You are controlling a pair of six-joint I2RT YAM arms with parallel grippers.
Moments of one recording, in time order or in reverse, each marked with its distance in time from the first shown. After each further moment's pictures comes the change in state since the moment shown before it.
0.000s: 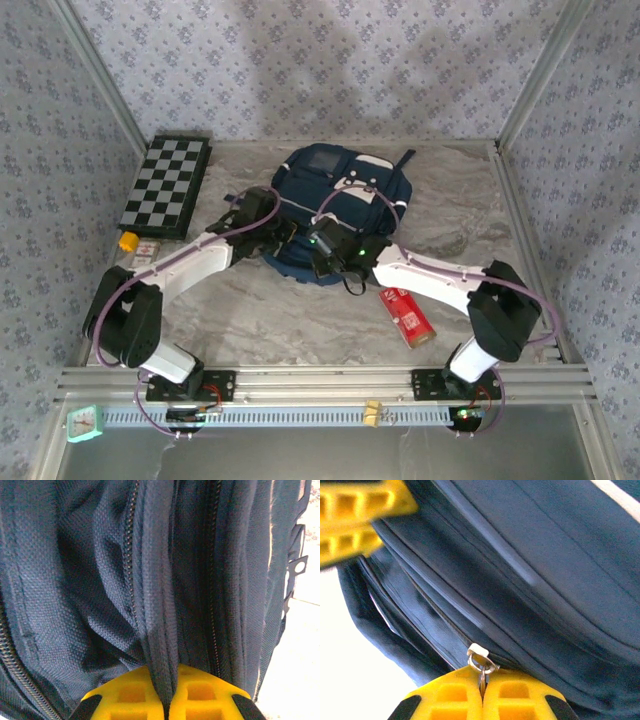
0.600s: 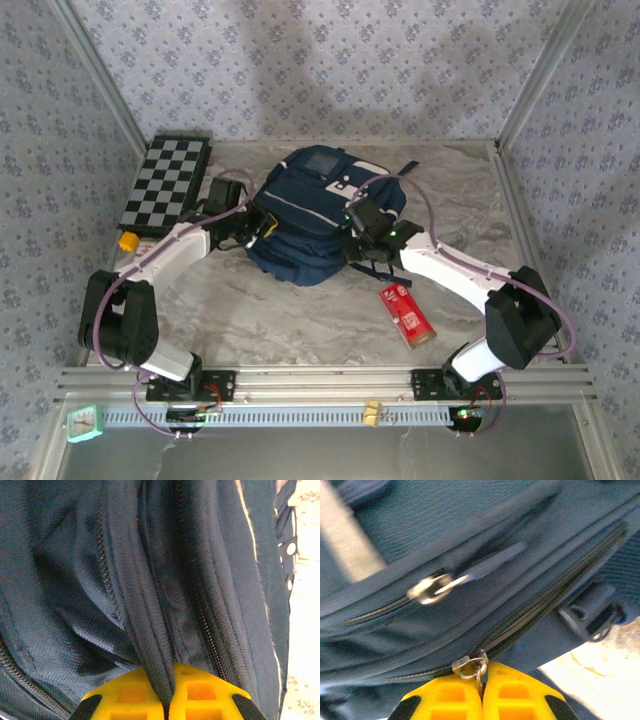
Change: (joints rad) left arm 0.211 -0.004 0.047 -0.116 0.261 0.376; right arm -0.250 -0.066 -0.025 -0.101 -0.121 -0.072
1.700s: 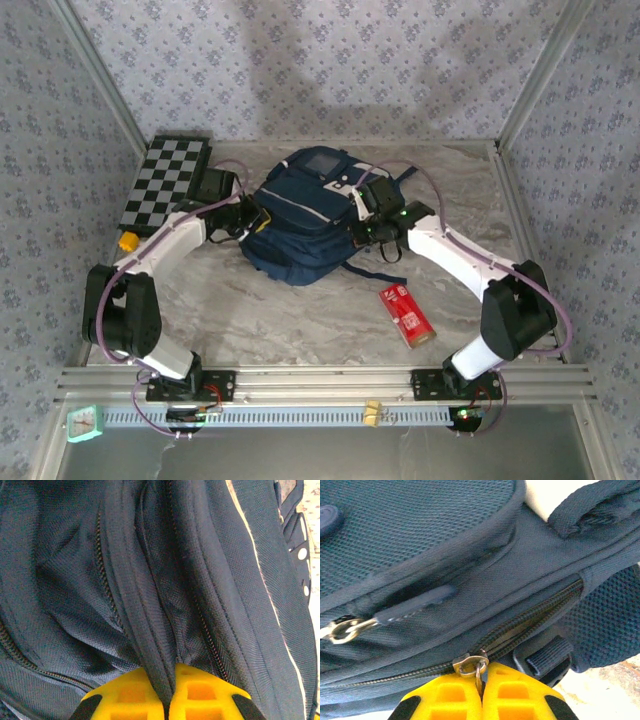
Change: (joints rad) left arm 0.055 0.046 0.092 -0.120 0.005 0.130; right arm -0.125 0.043 0.108 -0.048 -0.154 -0.156
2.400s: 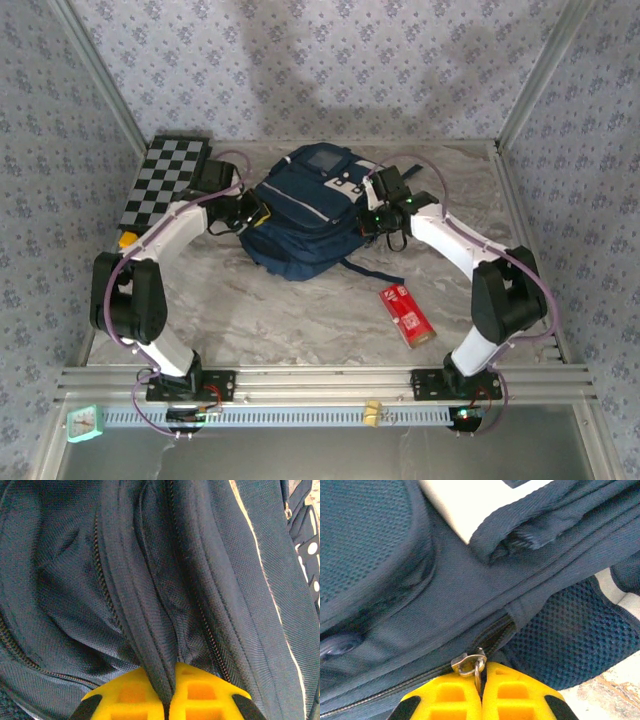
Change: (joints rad) left arm 0.029 0.079 0.091 -0.051 0.019 0.103; right arm -0.106 0.098 0.042 0.028 -0.052 -0.009
